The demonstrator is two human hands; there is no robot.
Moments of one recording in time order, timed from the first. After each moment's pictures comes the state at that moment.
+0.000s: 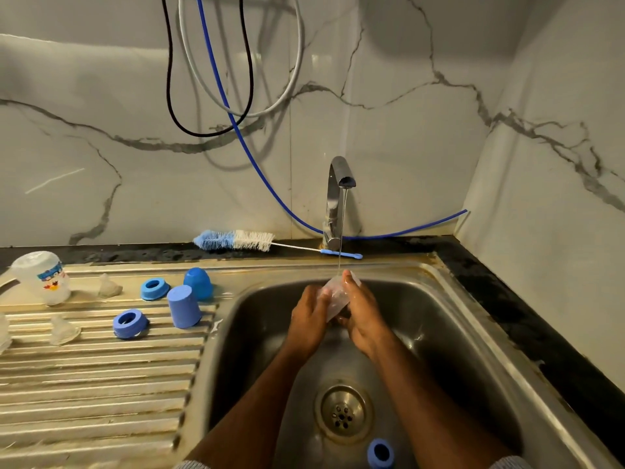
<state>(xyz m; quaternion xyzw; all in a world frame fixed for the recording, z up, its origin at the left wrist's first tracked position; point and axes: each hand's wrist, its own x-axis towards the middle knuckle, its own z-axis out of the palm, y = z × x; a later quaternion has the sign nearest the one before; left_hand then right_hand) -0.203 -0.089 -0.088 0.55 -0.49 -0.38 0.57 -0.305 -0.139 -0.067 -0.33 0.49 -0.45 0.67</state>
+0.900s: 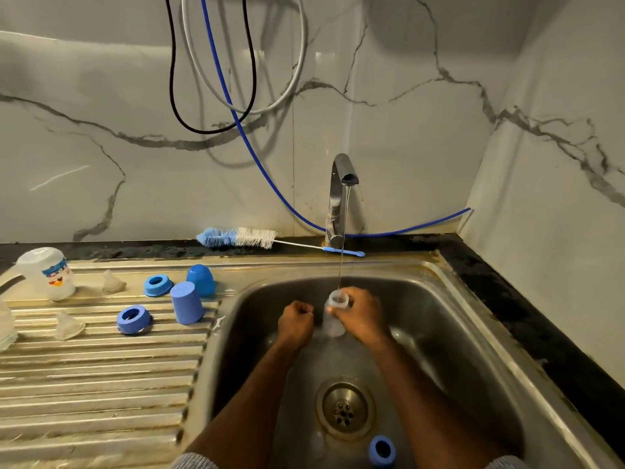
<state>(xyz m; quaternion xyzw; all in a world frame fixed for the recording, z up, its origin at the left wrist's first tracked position) -0.183 -0.097 -0.104 0.72 -0.36 -0.39 0.45 -0.318 -0.133 -0.074 -0.70 0.58 -0.27 0.32</state>
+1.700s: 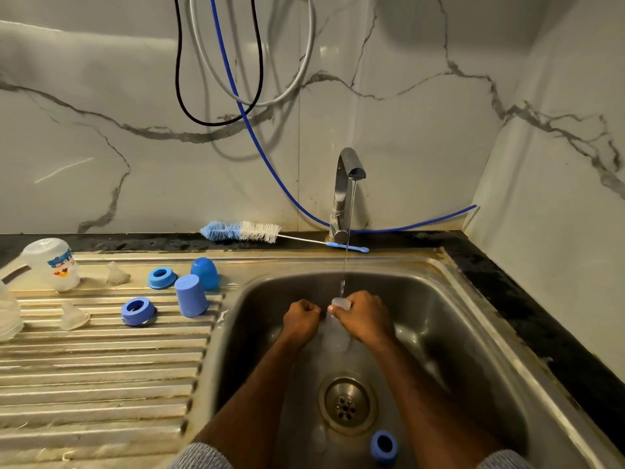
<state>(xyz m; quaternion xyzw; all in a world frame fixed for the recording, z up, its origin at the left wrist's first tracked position) -0.185 -0.092 -0.100 0.73 -0.40 -0.39 0.40 -0.315 -0.134 -0.086 -0.70 0.65 -0.18 0.24</state>
